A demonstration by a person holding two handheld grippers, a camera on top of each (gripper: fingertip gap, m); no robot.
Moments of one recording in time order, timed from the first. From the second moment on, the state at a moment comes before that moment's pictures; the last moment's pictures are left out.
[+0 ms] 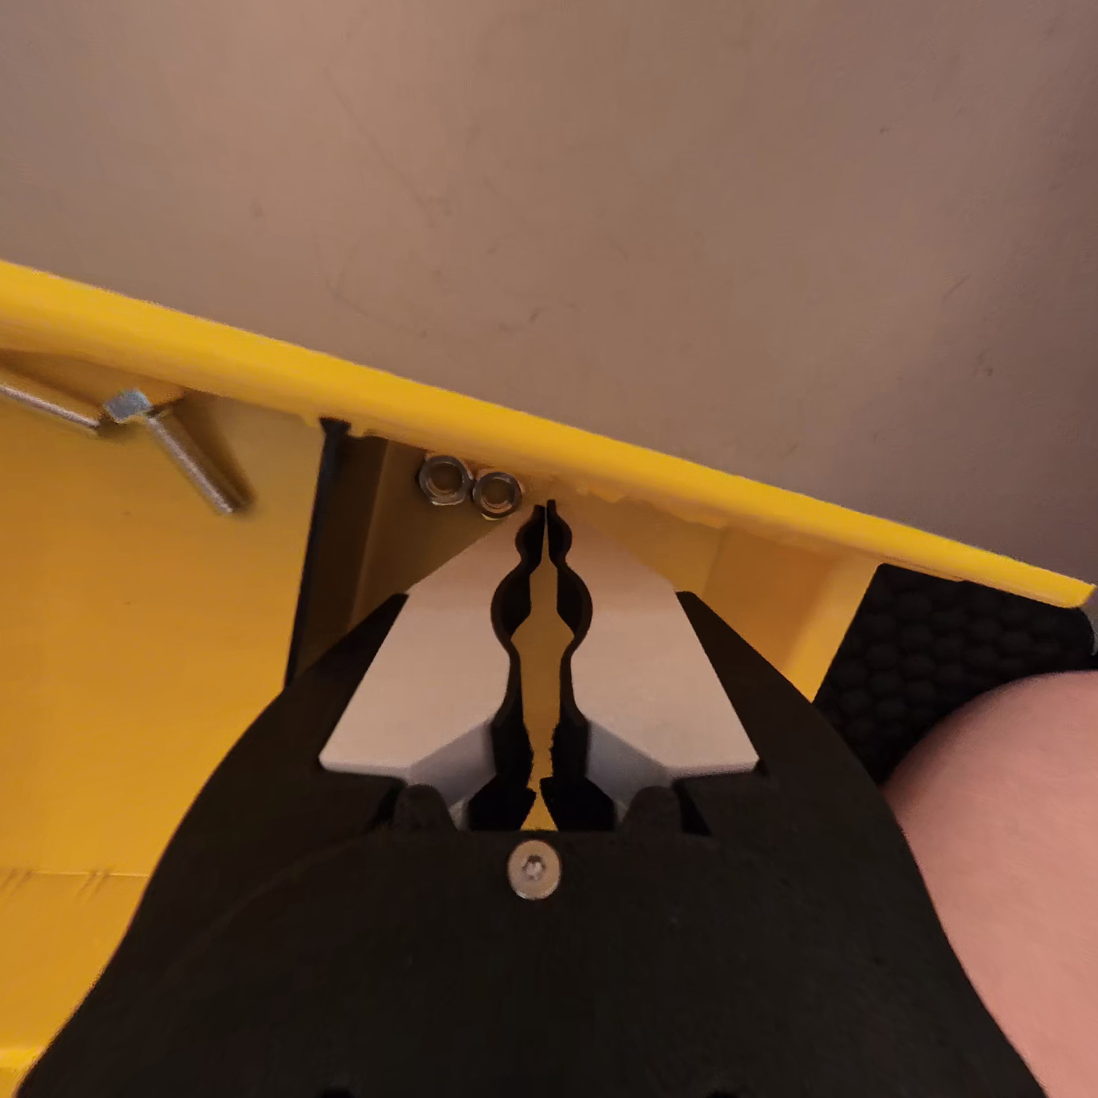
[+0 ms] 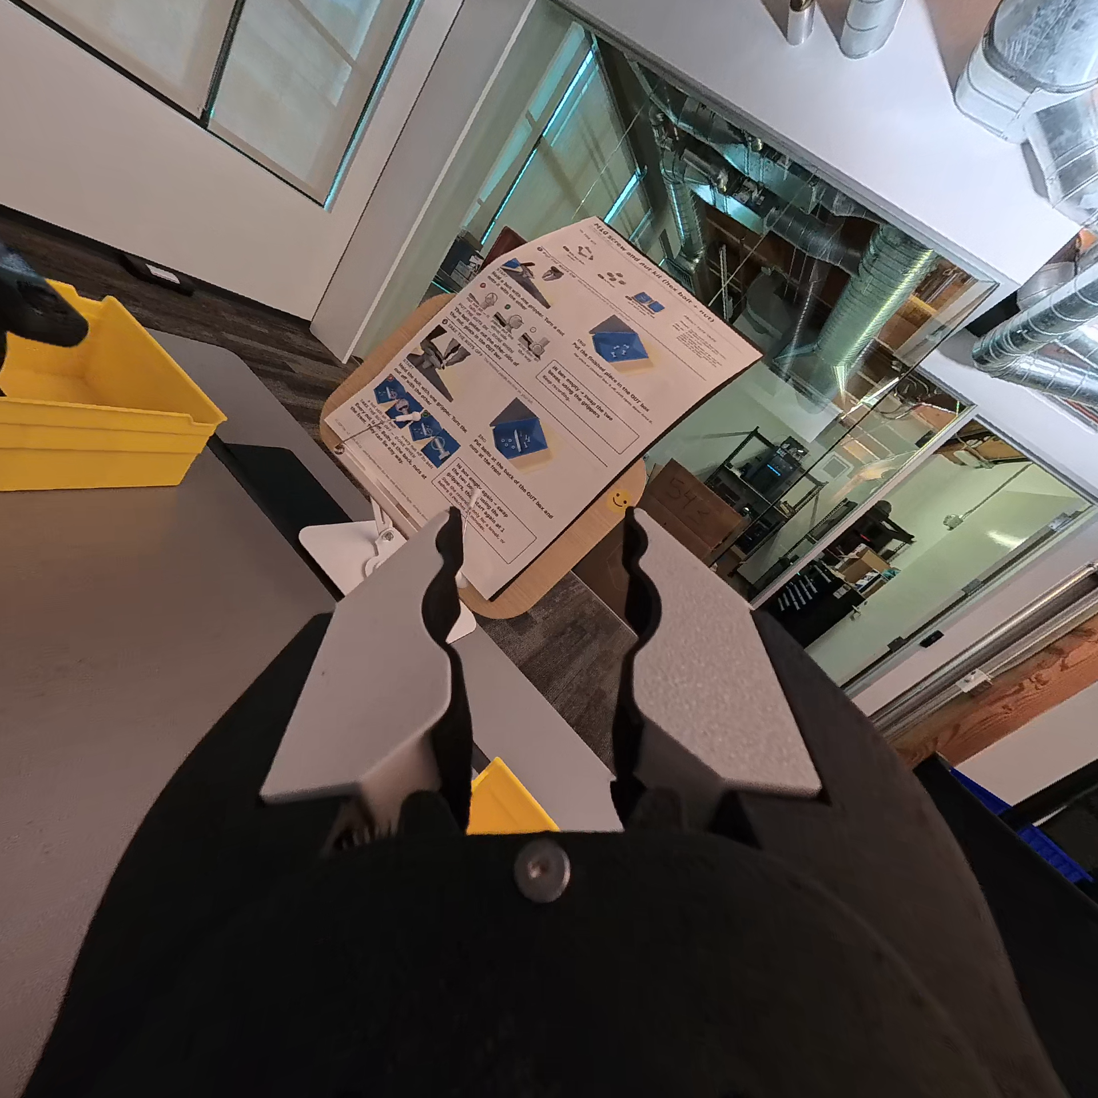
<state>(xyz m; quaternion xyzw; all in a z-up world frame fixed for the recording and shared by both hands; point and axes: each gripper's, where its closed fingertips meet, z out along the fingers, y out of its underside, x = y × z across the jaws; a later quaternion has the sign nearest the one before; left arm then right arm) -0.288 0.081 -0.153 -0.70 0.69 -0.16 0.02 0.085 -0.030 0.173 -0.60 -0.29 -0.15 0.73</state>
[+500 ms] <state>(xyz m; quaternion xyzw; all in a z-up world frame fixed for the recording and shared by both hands) -0.283 0.086 -0.155 -0.70 0.70 -0.16 0.05 0.083 -0.028 0.167 -0.61 -0.30 -0.15 0.72</state>
